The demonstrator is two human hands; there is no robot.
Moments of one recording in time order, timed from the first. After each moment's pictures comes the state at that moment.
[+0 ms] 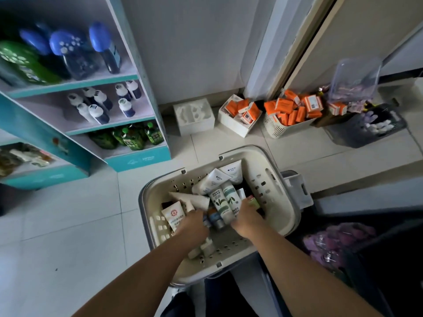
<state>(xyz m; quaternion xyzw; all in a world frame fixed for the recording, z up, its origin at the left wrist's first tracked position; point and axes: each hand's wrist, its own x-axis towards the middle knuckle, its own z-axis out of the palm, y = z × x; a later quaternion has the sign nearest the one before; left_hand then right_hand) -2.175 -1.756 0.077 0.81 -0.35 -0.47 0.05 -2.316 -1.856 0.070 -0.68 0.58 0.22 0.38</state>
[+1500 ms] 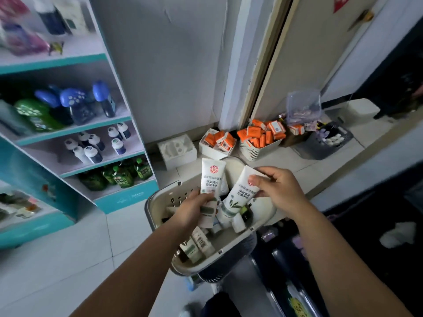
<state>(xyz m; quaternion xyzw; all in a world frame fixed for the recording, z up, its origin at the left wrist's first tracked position) -2.170 -1.744 0.198 0.57 -0.16 -0.63 0.50 -2.362 -1.839 0.275 -0.64 0.49 -0.26 0.53</state>
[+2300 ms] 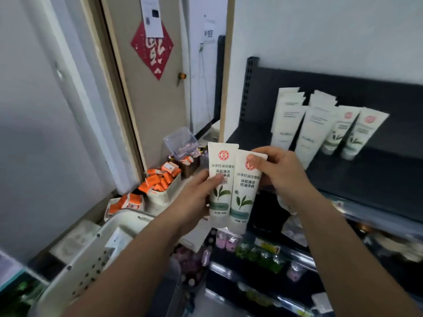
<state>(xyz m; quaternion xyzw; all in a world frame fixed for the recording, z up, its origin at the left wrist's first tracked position) -2.415 -1.728 0.399 0.33 -0.49 -0.72 0.36 -2.604 -1.688 0.442 -0.48 0.58 -0.56 0.35</state>
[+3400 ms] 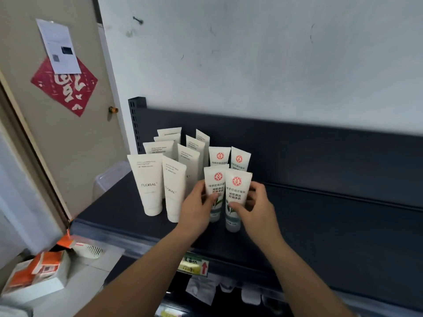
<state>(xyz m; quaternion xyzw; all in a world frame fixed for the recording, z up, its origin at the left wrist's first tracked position) -2.772 -1.750 0.397 0.36 -0.72 -0.44 0.40 -2.898 -1.647 0.405 -0.44 0.68 -0.57 0.15</state>
